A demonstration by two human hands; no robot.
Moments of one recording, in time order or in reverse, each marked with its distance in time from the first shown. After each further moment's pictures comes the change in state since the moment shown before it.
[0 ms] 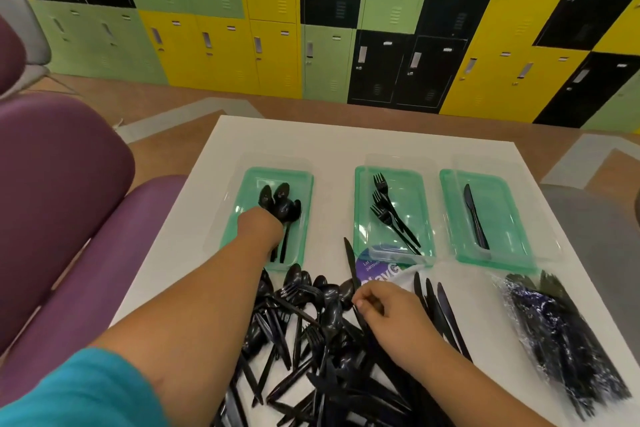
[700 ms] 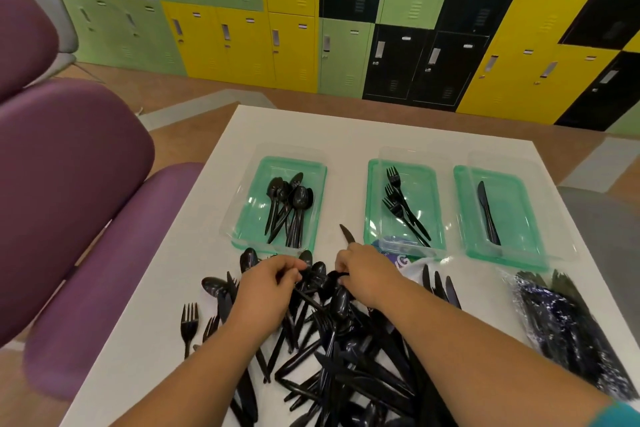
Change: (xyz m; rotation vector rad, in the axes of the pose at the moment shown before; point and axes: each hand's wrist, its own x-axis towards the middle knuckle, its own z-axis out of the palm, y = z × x) left_hand -0.099 -0.077 0.032 -0.436 -0.011 0.294; right_hand 0.074 -0.015 0.024 -0.616 -0.196 -0.247
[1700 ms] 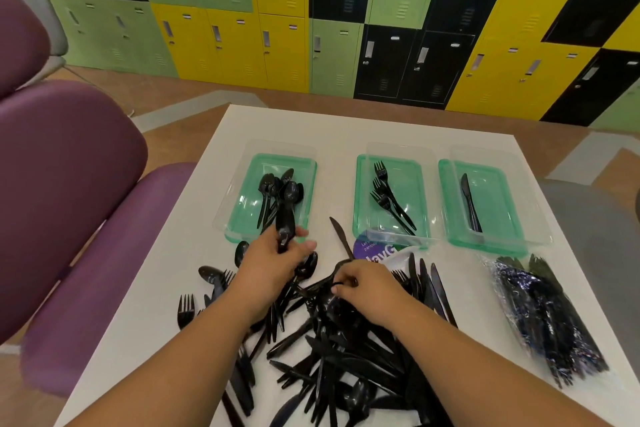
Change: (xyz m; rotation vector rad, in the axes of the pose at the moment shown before) left_hand -0.004 0.032 -0.004 -0.399 -0.119 0.006; right_hand -0.057 -0.004 0.003 0.440 0.038 0.120
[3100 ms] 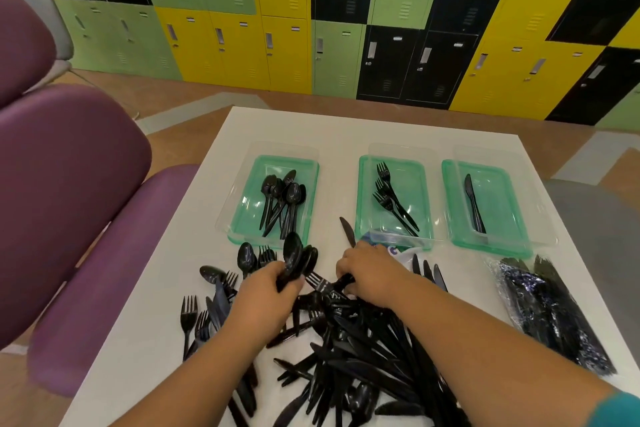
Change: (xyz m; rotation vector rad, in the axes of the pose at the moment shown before) left_hand -0.026 -0.021 -0.001 0.552 0.075 -0.032; right_hand 0.031 0.005 -0.016 -0.688 -0.152 -0.250
